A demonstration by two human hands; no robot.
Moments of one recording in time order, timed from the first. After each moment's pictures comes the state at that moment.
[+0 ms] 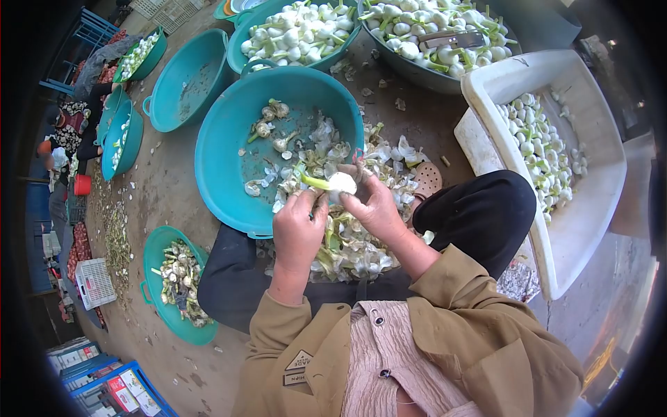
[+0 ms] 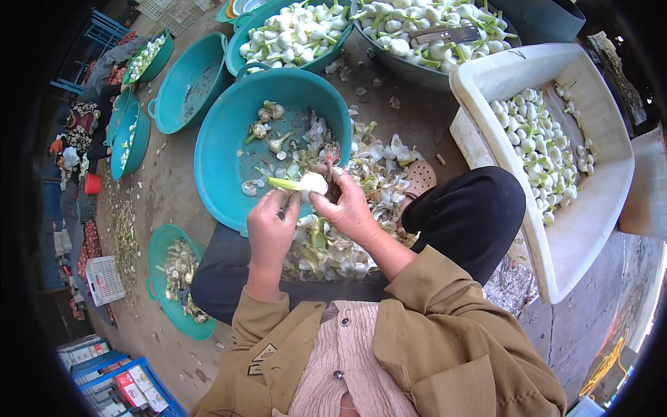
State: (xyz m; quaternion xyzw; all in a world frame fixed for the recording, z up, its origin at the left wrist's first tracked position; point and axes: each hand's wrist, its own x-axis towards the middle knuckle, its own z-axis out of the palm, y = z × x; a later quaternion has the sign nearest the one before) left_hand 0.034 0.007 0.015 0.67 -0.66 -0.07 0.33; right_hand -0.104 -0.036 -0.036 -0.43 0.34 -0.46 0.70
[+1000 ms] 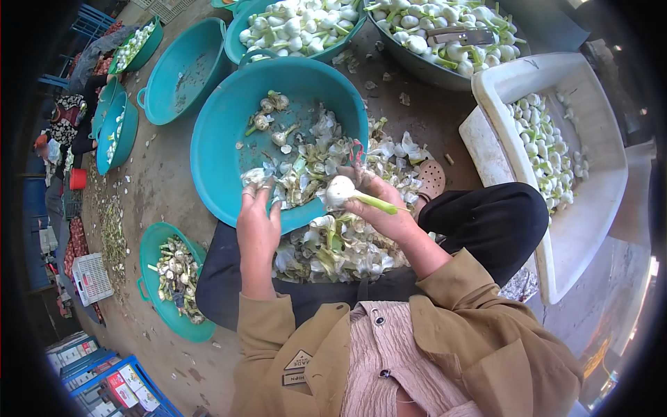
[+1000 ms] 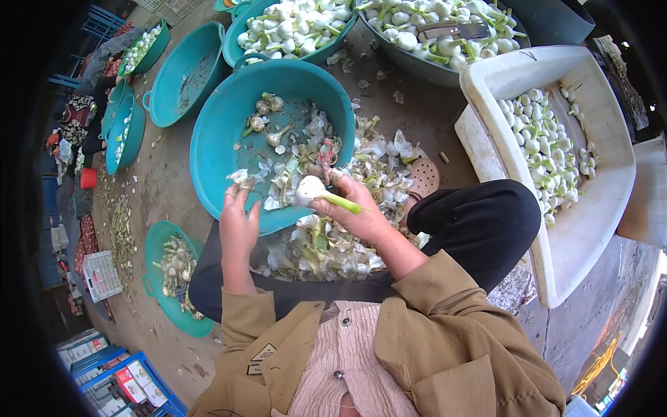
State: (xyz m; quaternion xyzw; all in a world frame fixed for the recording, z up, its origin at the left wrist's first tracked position) left_hand 0.108 0.005 -0.009 0.77 -0.60 -0.03 0.20; right_hand -0.113 -0.050 -0.028 -0.44 0.30 -0.38 0.75
